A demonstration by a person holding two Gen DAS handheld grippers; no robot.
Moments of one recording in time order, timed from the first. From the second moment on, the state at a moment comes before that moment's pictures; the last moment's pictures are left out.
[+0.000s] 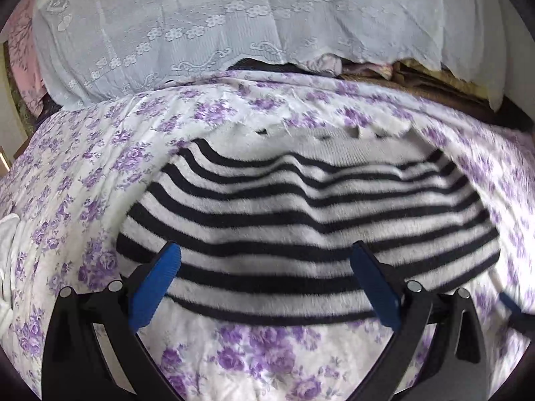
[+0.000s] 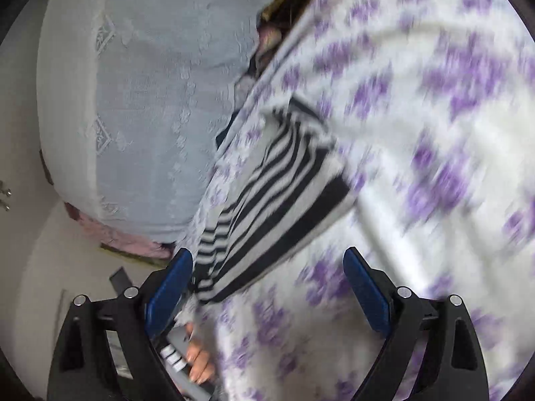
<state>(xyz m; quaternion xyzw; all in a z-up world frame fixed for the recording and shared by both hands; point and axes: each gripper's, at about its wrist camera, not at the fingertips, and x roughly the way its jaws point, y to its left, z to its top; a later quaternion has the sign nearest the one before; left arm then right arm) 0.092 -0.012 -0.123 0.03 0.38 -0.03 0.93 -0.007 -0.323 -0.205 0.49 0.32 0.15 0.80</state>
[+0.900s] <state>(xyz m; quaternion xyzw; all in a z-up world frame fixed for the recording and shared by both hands) 0.158 -0.042 -0.163 0.05 0.42 -0.01 0.91 0.117 -0.306 -0.207 0.42 0.27 0.00 0.87</state>
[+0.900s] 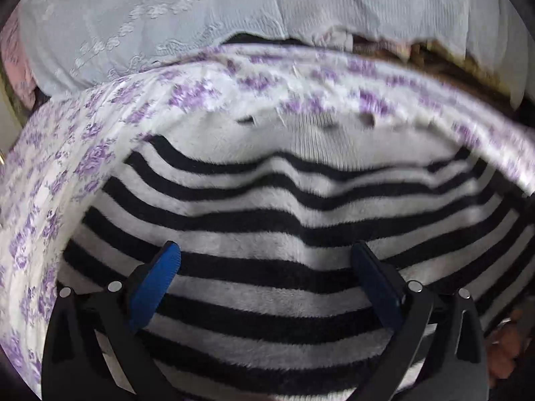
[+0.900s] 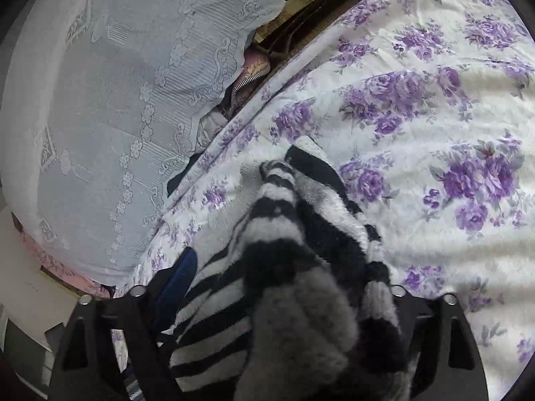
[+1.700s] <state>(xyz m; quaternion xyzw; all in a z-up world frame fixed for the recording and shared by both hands) 0.215 -0.050 -0.127 0.01 0.47 -0.08 0.88 0.098 -0.270 -0.146 0.31 0.23 0.04 0.92</state>
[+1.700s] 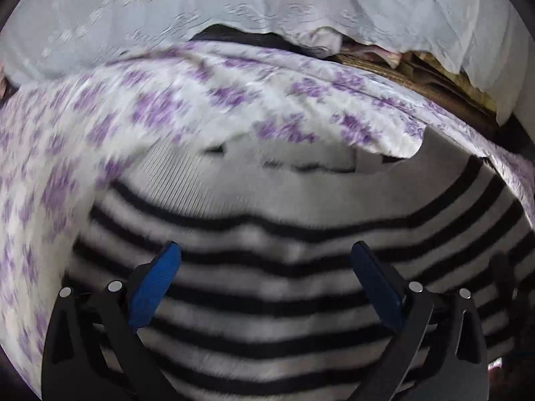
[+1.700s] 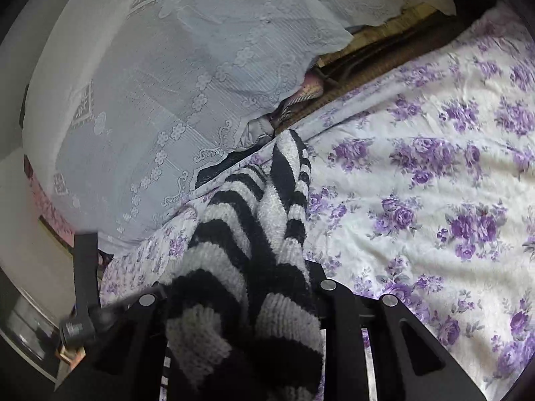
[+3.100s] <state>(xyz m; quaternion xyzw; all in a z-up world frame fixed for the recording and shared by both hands) 0.217 0.047 -0.064 0.01 0.38 -0.03 0.92 0.092 -0.059 -0.069 0.07 0.22 0.20 0.95</state>
